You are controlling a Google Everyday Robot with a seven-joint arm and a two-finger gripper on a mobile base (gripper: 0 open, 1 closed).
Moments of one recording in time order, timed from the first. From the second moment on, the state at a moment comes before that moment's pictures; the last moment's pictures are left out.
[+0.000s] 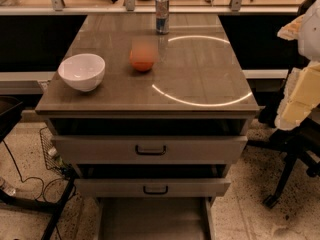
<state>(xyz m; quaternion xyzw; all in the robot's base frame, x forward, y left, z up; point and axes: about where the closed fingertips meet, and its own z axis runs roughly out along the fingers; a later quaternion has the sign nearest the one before) 0.438 -0.213 0.989 -0.60 0.78 -0.05 0.18</state>
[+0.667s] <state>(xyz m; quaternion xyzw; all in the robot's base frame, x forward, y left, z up) 0.468 -0.211 0.984 -0.58 0.77 -0.05 0.24</state>
